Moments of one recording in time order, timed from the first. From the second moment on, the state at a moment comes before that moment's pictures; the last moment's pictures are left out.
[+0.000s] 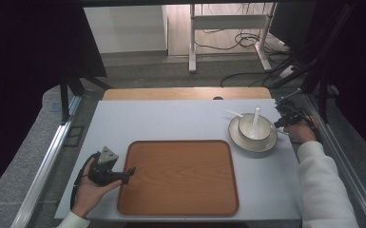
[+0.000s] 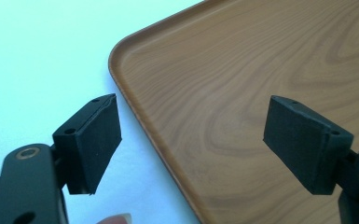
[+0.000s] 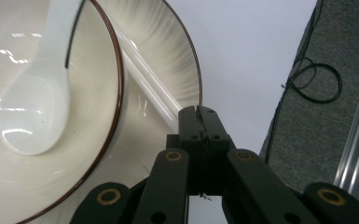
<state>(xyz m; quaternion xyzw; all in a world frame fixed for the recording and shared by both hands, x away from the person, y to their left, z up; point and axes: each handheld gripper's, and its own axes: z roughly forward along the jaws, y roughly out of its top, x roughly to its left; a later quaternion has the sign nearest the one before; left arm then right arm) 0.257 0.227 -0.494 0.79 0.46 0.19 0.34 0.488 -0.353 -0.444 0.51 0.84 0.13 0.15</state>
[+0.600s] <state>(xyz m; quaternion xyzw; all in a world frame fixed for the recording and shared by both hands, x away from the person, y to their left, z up) 0.257 0.227 -0.495 0.80 0.47 0.19 0.34 0.490 -0.354 -0.450 0.50 0.84 0.13 0.16</state>
